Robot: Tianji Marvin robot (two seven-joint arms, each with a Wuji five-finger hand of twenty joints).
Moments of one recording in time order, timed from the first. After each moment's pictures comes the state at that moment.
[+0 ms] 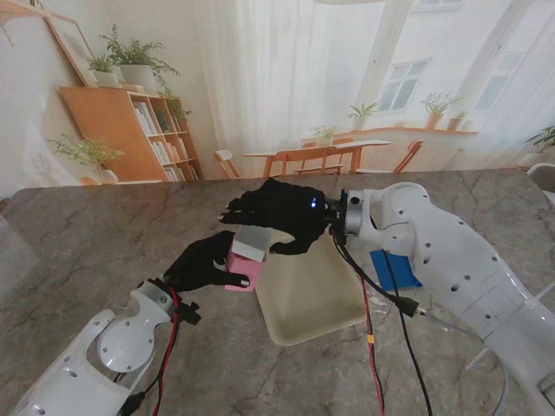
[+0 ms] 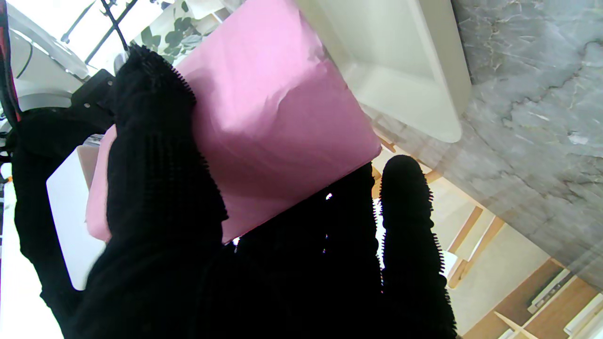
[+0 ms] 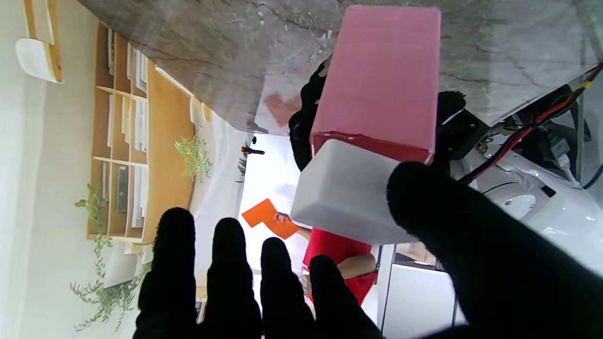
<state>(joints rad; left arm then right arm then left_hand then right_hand) 1.58 -1.12 -1.19 -1.58 0.40 -0.32 0.04 -0.92 -1.04 0.85 -1.37 -1.11 -0.90 -0.16 1.00 -0.51 -0.20 -0.04 0.44 0.25 0.75 1.19 0.91 0.15 0.10 1.04 0.83 0.13 0.40 0.65 0.40 0.18 0.97 0.69 0.44 -0.51 0.98 0.01 0.15 0.22 -0.01 0.47 0.26 0.21 0.17 0.39 0.32 0.19 0.29 0.28 0.08 0.26 0.93 0.24</state>
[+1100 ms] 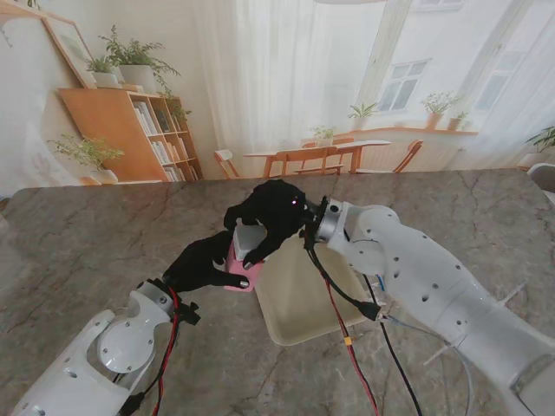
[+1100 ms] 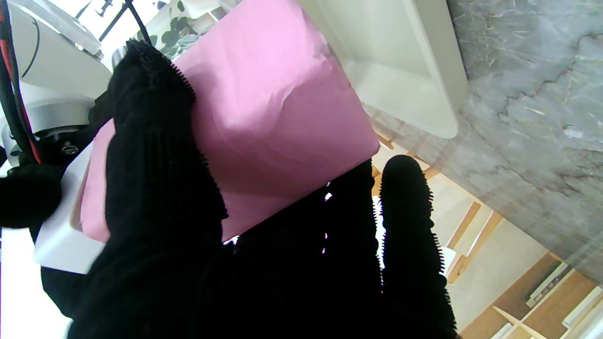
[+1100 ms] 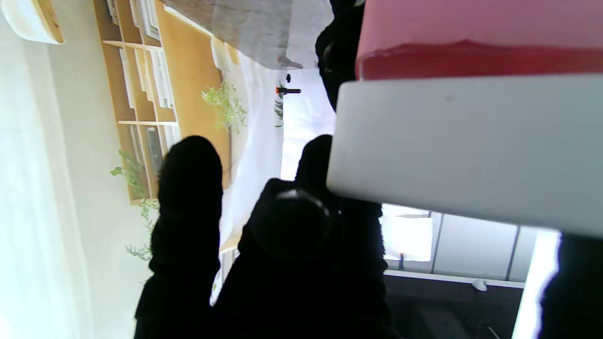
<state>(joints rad) 1.58 -1.12 -1.20 -1.58 0.42 -0.32 0.05 -0.91 -1.12 0.71 -1.28 -1.02 -0.65 -0.39 1.00 -0.53 -0.20 -0.04 0.44 0.23 0.76 1.19 0.91 0.14 0.10 1.04 0.83 0.13 0.40 0.65 0.40 0.18 0.97 0.69 0.22 -0.58 0.46 -0.18 0.67 -0.13 0.82 0.66 1.19 -0.11 0.83 0.84 1.31 -0.23 1.29 0.70 0.82 0.11 1.29 0.44</state>
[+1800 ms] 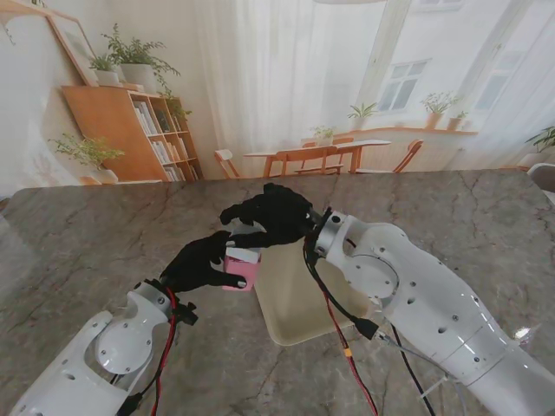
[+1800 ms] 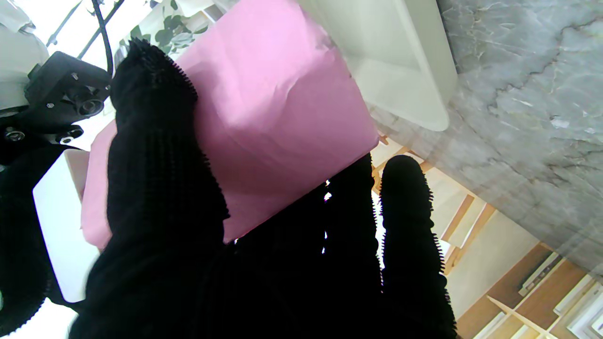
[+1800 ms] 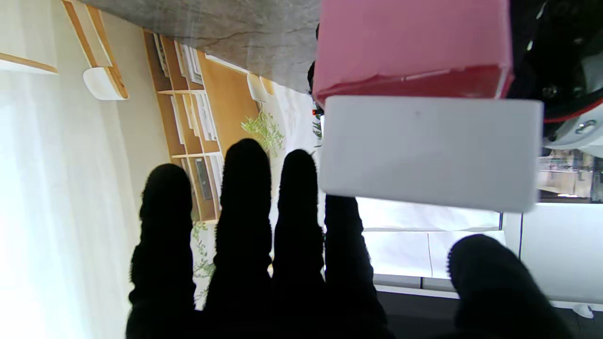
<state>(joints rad) 1.59 -1.12 -1.21 -1.59 0.44 -0.31 0.06 -1.11 -1.10 0.87 -1.53 -0.94 -0.45 -0.09 1.00 -0.54 -0.20 -0.04 0.44 0.23 0.77 1.19 0.91 0.14 0.10 1.04 0.83 0.13 0.40 0.65 0.40 0.18 0.97 0.69 0.30 0.00 0.33 -0.06 0.53 0.02 0.31 0.72 0.86 0.03 0.69 0.72 0.88 0.07 0.98 0.66 0.39 0.35 1.14 0.47</state>
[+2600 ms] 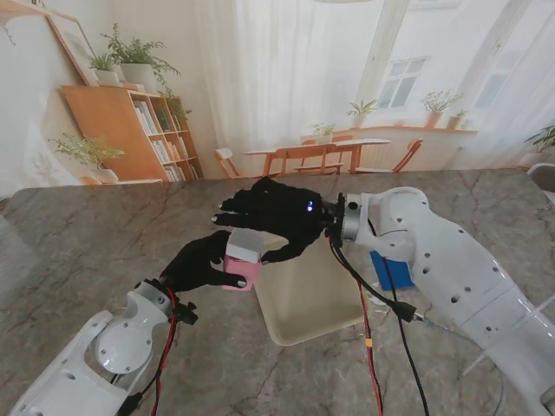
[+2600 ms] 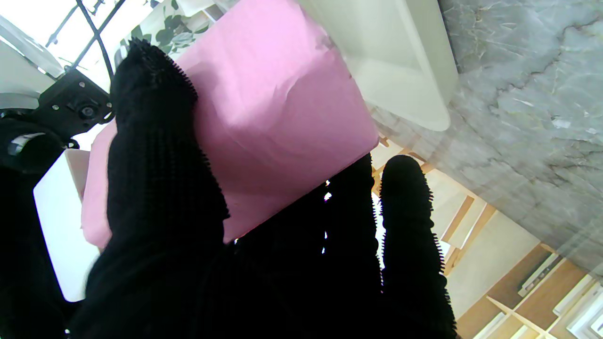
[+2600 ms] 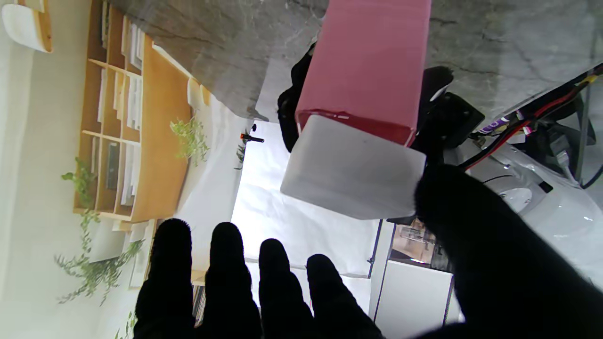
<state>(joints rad) 1.59 -1.12 -1.21 -1.59 0.44 -0.31 0.06 -0.97 -1.04 0.88 -1.45 -1.16 -0.88 -0.18 1.00 -0.54 -0.20 -0.04 0.44 0.23 0.77 1.19 0.91 0.14 0.10 1.04 0.83 0.13 0.40 0.65 0.40 0.18 0.97 0.69 0.45 -0.41 0.72 -0.03 0.16 0.24 -0.01 0.46 0.27 0.23 0.13 0.40 0.30 0.21 0.25 0.29 0.00 0.28 0.89 0.23</state>
